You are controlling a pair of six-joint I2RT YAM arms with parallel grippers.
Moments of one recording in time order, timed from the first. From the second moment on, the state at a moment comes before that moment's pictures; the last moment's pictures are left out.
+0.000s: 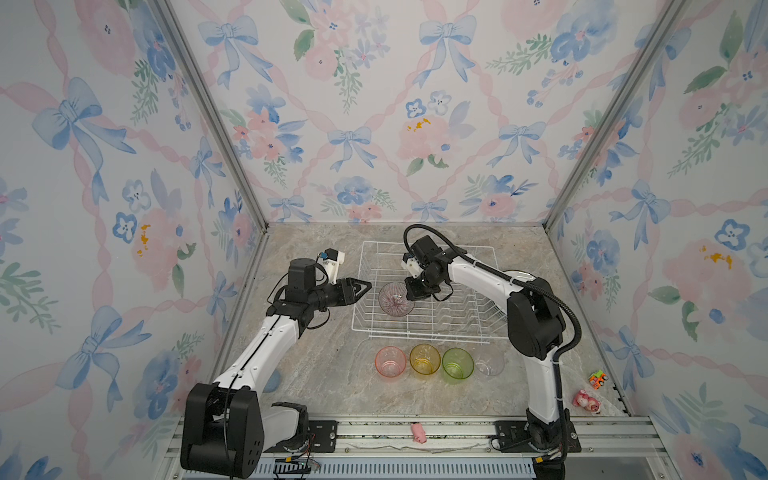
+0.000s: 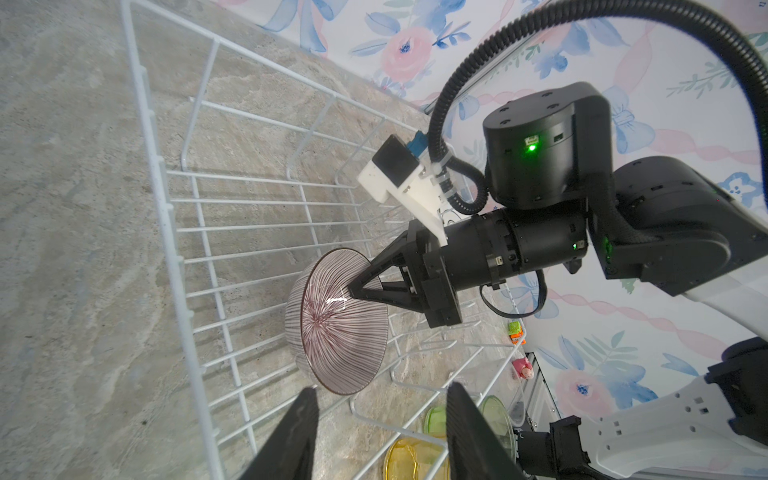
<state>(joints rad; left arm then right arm) -0.13 1.22 0.78 -0.13 0.73 -0.44 0.61 2.10 1.71 -0.82 -0.26 0.23</state>
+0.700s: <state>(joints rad) -0.08 0.98 0.81 -0.30 0.63 -0.37 0.80 1.65 1.63 -0.81 -0.19 0.16</state>
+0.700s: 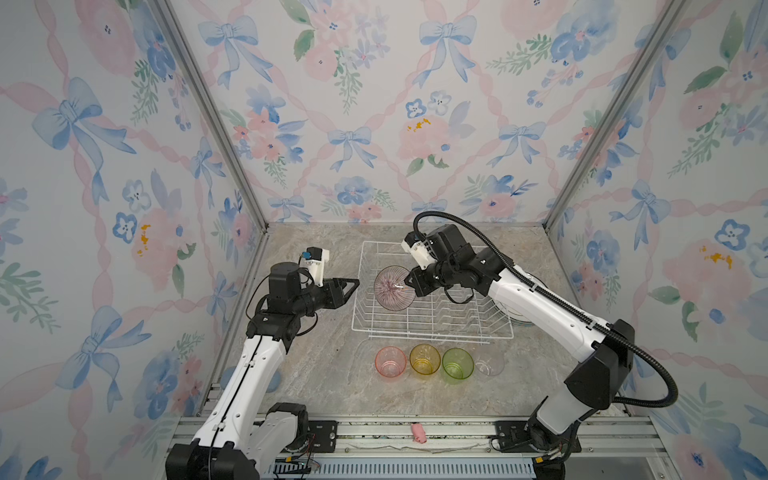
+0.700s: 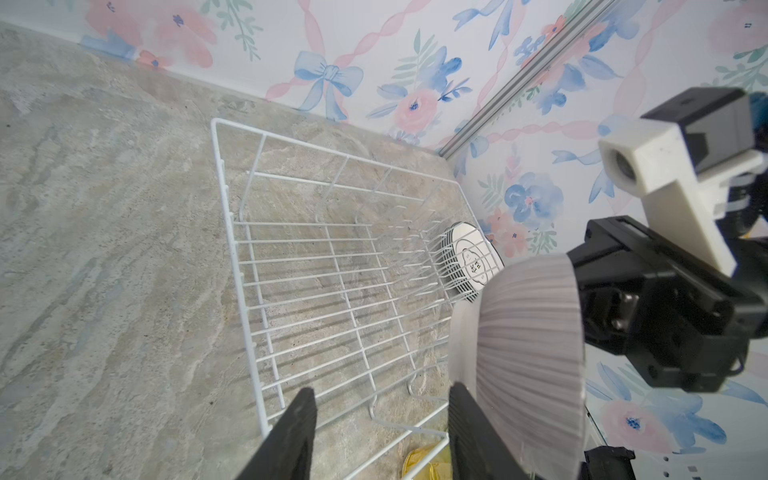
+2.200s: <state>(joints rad) -0.02 0.88 0.85 -0.43 0.51 -0.33 1.13 2.18 2.05 -1.11 -0.16 0.07</state>
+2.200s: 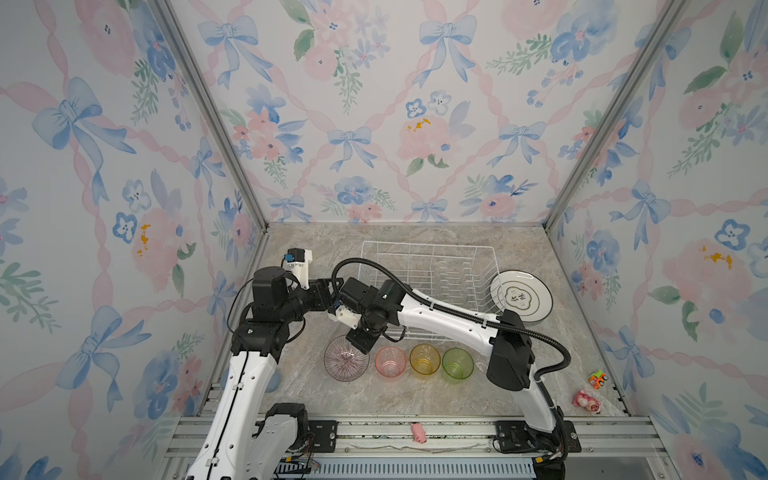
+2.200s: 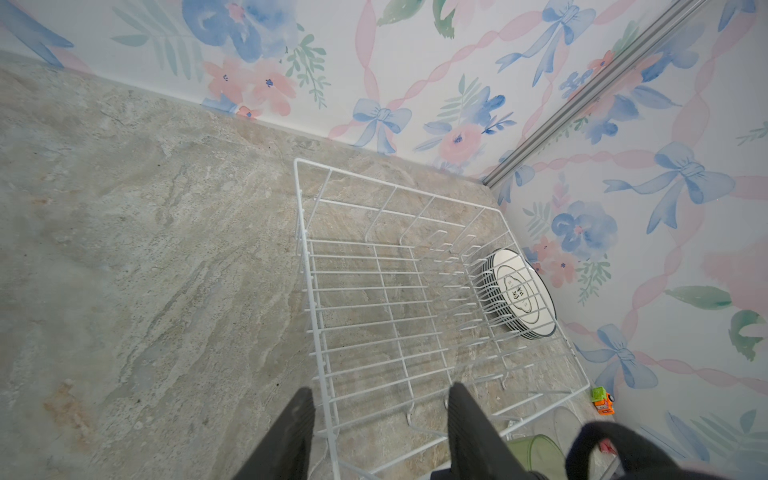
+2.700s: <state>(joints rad) -0.03 0.88 0.85 -0.39 0.59 -0.34 1.19 2.32 2.08 -1.17 -0.07 0.02</state>
